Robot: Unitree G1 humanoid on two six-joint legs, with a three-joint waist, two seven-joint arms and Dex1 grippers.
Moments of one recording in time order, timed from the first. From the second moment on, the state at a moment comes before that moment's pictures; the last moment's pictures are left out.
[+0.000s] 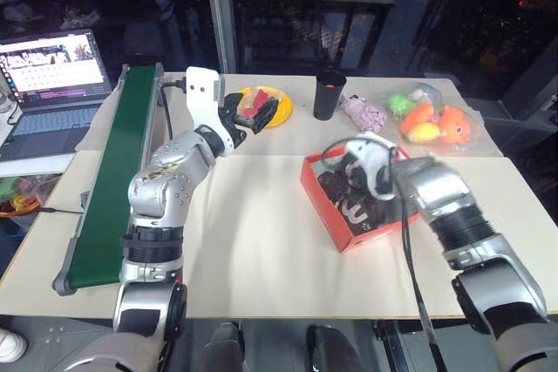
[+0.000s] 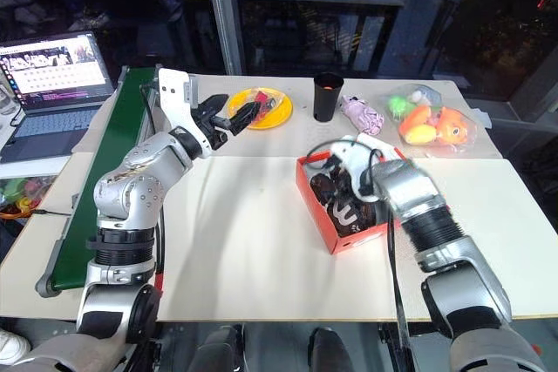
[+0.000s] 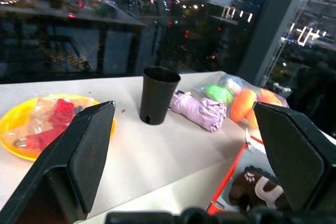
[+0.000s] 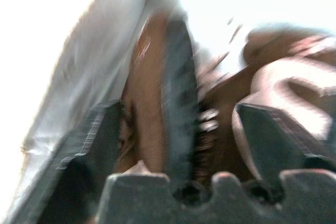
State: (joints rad) left arm -0.77 0.28 0.10 -0.04 -0.47 0.68 -0.36; right arm -0.92 -0.62 0.22 0.19 0.24 1.04 0.68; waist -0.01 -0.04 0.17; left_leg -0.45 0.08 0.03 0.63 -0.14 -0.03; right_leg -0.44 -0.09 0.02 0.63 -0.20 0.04
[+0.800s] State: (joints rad) left arm -0.83 0.58 -0.25 -0.03 -0.45 0.70 -1.07; right arm -0.05 -0.59 -0.53 -0.64 0.45 1.35 0.56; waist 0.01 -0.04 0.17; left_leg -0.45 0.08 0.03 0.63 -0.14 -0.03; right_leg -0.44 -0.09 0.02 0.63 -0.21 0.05
